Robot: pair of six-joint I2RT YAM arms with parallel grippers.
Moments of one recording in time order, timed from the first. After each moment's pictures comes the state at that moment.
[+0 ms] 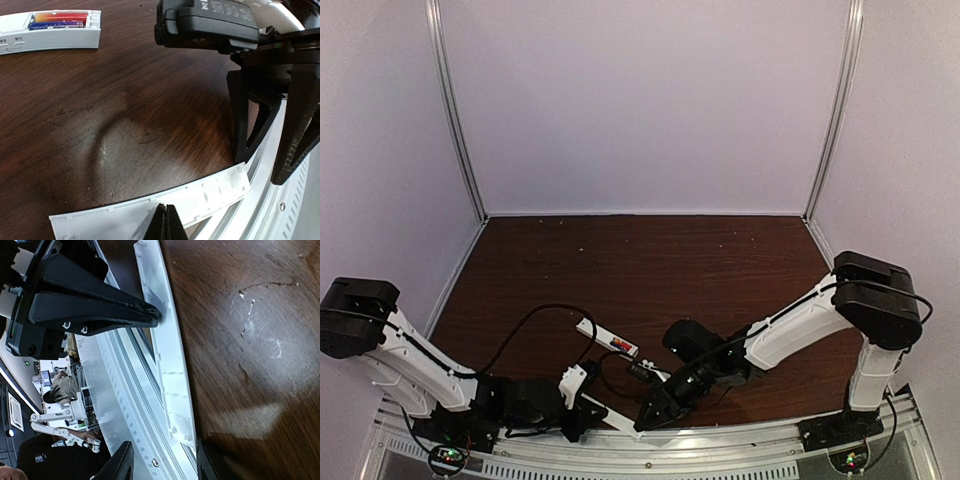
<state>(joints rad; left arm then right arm) -1.48 1.48 0.24 0.58 -0.23 -0.73 1.16 1.86 0.80 0.21 -0.79 0.82</state>
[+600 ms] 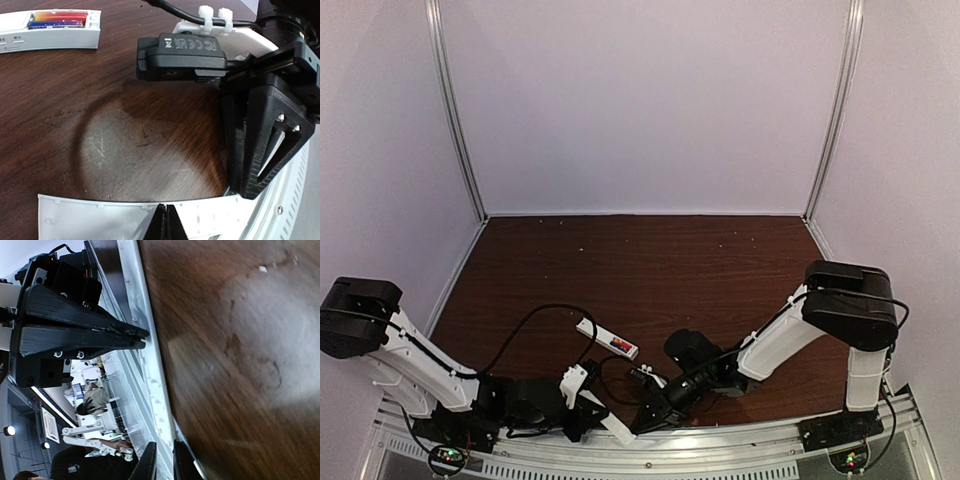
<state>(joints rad) -1.48 1.49 0.24 0.59 -0.23 -0.74 1.17 1.98 0.72 0.61 -0.84 1.15</state>
